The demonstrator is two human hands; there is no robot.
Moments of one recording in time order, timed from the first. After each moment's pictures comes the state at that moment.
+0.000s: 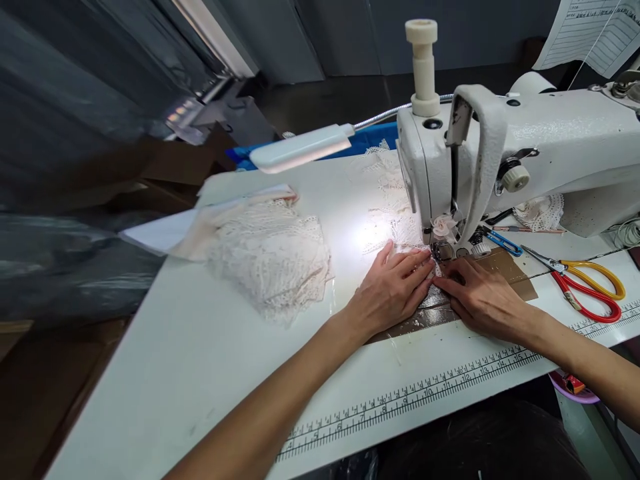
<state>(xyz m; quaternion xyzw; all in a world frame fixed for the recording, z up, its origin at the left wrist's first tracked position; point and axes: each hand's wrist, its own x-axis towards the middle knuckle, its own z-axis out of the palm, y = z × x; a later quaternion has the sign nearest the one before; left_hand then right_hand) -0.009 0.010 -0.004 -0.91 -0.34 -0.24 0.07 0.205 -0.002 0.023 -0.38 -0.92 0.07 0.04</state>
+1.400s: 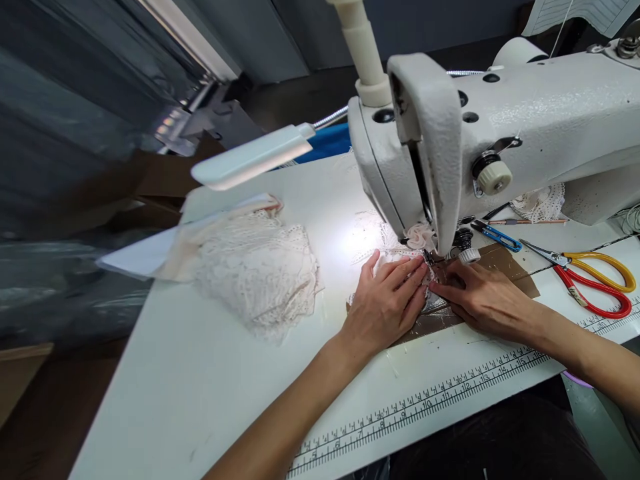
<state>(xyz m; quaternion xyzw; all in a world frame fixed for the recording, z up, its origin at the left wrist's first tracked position) 0.002 0.000 -0.001 -0.88 -0.38 -0.26 0.08 0.215 0.003 0.015 -0.33 -0.94 0.02 0.10</state>
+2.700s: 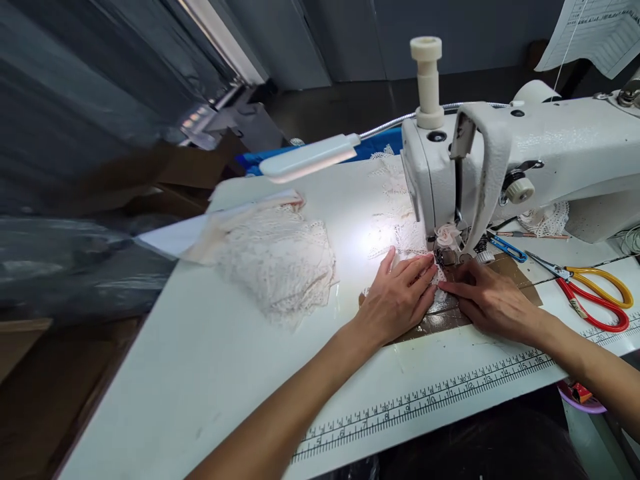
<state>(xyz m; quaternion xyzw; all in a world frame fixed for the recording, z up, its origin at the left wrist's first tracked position) -0.002 0.004 -0.005 -0.89 -0.38 -0.23 0.08 0.219 0.005 0.007 -0.35 -0.91 0.10 0.17</state>
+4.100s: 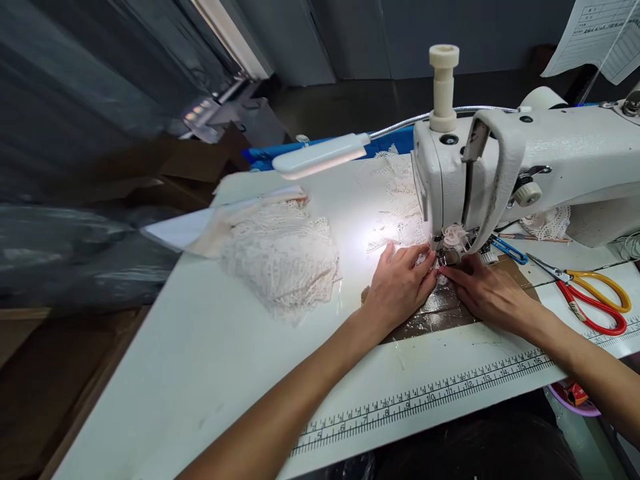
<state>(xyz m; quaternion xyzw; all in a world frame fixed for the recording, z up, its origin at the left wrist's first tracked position) 0.004 0.016 -0.004 -0.86 -0.46 -0.21 0.08 0.211 0.015 0.013 -0.41 -0.90 0.10 0.09</state>
